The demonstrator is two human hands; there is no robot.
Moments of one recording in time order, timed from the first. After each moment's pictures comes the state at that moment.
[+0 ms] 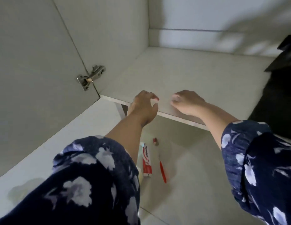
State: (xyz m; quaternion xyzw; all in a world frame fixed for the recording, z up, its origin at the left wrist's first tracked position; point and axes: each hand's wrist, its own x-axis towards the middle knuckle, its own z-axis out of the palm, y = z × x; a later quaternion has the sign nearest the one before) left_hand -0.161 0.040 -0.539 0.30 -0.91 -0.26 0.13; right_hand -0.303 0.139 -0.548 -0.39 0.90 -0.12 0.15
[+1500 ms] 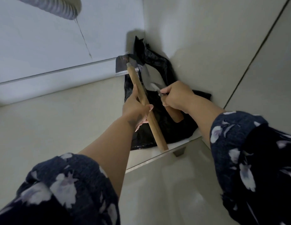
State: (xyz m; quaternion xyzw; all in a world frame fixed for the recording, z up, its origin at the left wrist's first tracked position) left_hand -0.393 0.268 -0.488 0.09 -0.77 -0.62 -0.08; right_hand -0.406 0.405 -0.455 0.05 0.95 -0.32 0.04
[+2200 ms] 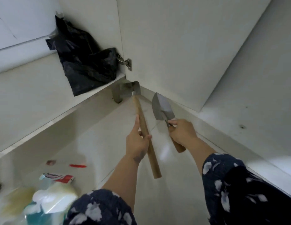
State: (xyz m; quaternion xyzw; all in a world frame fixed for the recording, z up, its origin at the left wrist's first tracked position) left_hand 0.001 0.340 -0.542 -0.05 -0.79 -0.58 -0.22; right_hand 0.050 0.488 -0.518 0.33 0.88 -0.34 0.02
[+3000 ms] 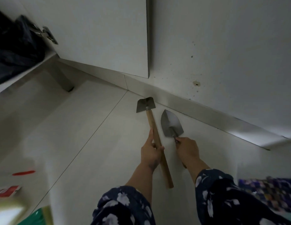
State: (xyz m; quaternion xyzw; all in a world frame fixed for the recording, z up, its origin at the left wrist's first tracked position) left_hand 0.153 0.472 -0.697 -0.11 -0.77 -0.49 -0.39; right_hand 0.230 0.583 -0.714 0.51 0.79 -0.35 0.03
